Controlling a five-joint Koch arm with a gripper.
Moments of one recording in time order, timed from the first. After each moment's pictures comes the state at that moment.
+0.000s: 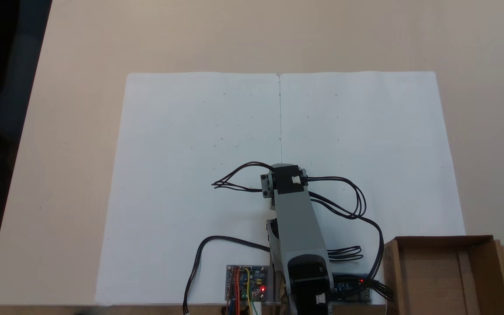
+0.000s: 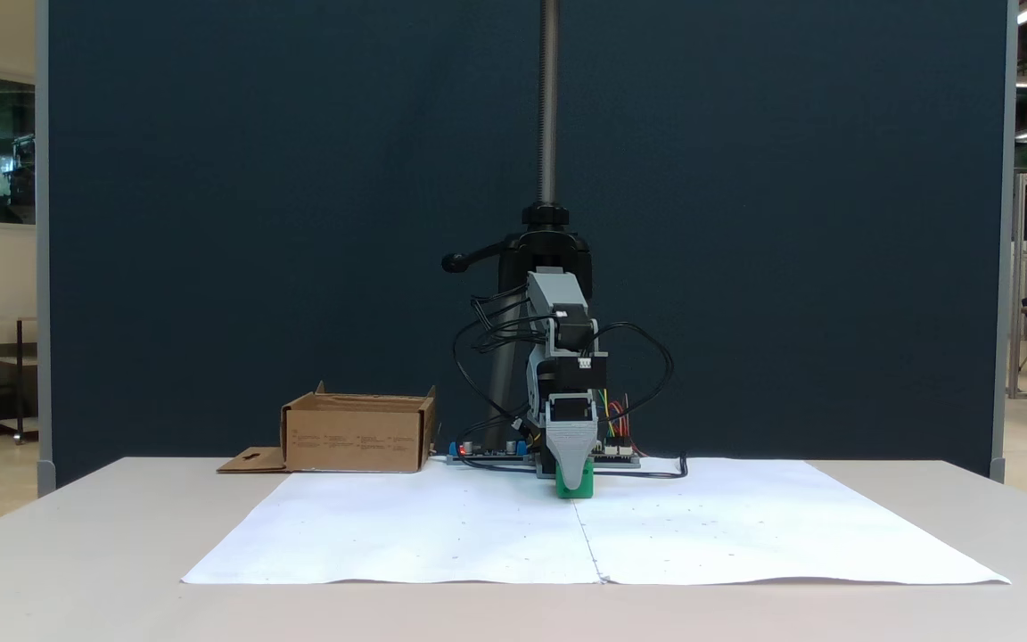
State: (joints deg) arm -8.0 129.1 151.0 31.1 8.7
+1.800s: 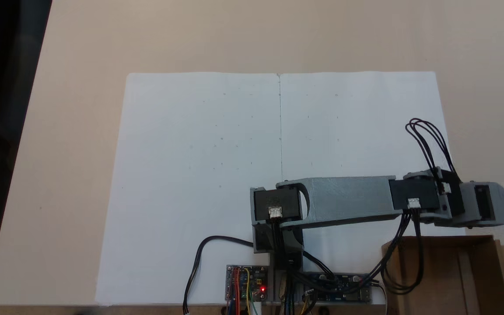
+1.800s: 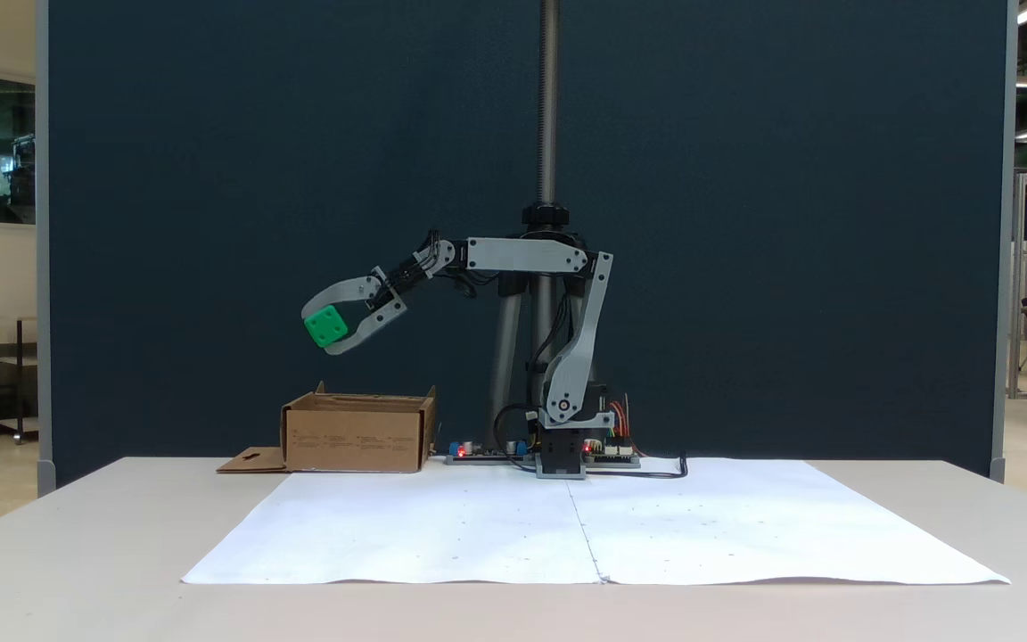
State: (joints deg) arm 87.6 102.5 98.8 9.8 3.0
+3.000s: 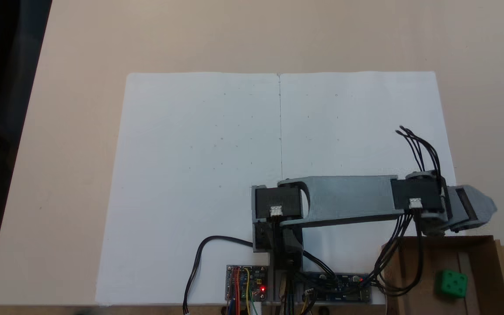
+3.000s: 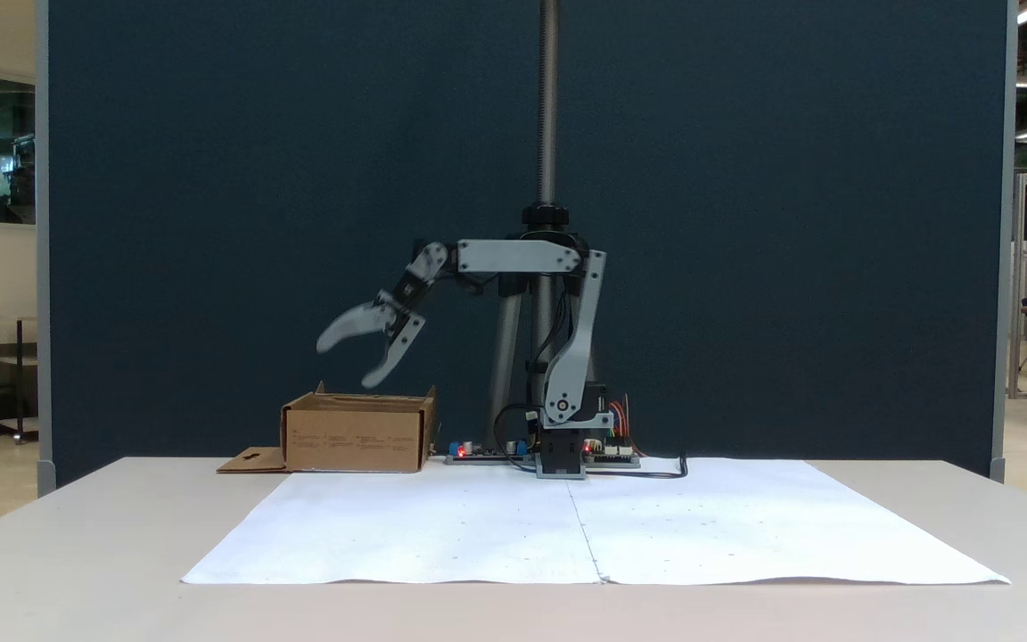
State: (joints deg) arm 87.4 101.9 97.5 27.3 -12.7
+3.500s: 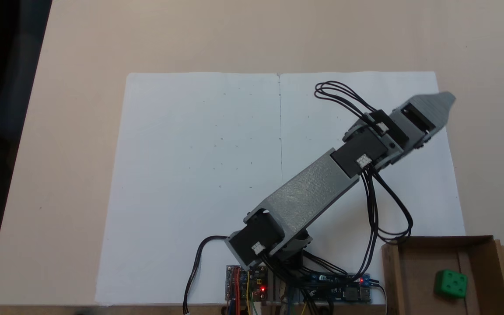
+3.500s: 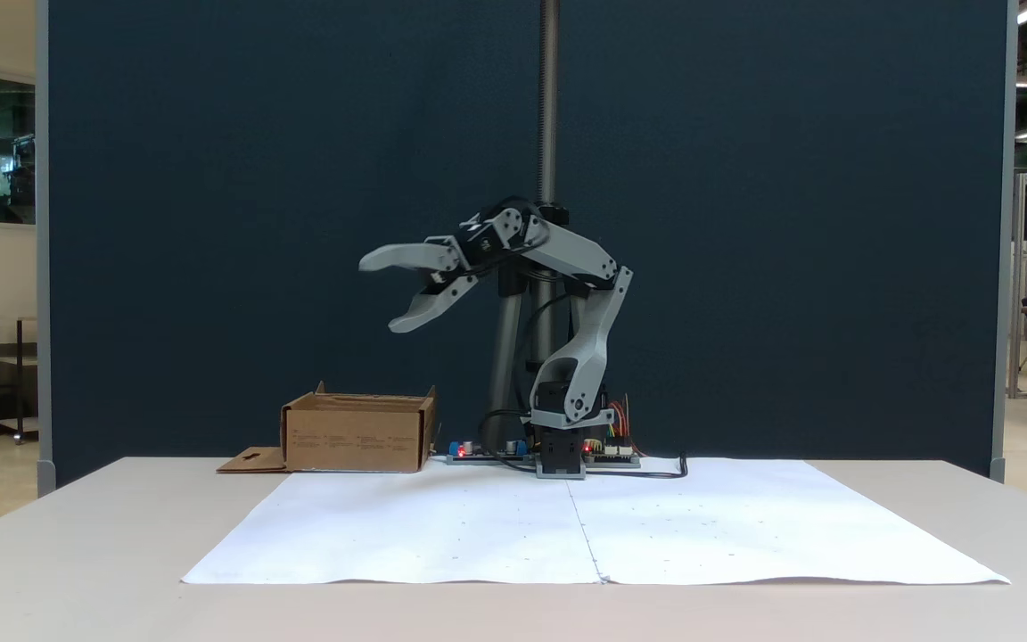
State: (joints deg) arm 49.1 115.5 97.6 21.9 -3.1
